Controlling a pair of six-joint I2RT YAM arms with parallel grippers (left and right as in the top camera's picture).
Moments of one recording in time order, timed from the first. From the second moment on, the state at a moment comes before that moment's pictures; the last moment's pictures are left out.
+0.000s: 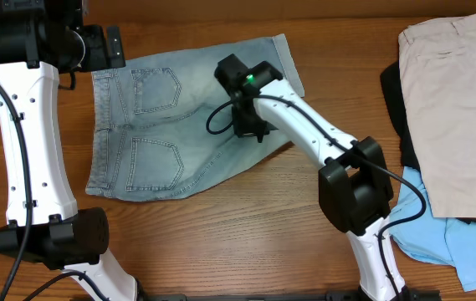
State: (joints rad) left arm 0.10 1.91 2.32 -1.43 0.06 -0.07; right arm 0.59 2.28 2.01 -1.27 0.13 0.51
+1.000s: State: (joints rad) left arm 0.10 1.91 2.32 -1.44 0.05 -0.07; right arm 0.54 2.17 2.01 -1.18 0.08 0.48
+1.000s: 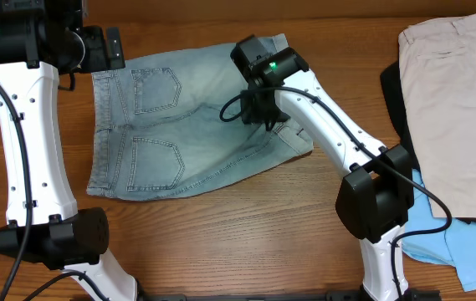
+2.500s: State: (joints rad) left arm 0.10 1.91 2.32 -1.44 0.05 -0.07; right arm 0.37 2.29 1.94 -1.25 -0.19 0.15
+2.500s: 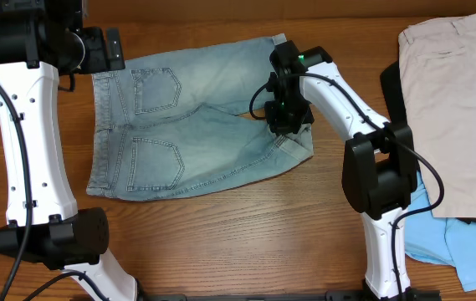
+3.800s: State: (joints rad) left arm 0.10 1.91 2.32 -1.50 0.05 -0.05; right arm 0.35 1.95 1.59 -1.18 -0.08 0.47
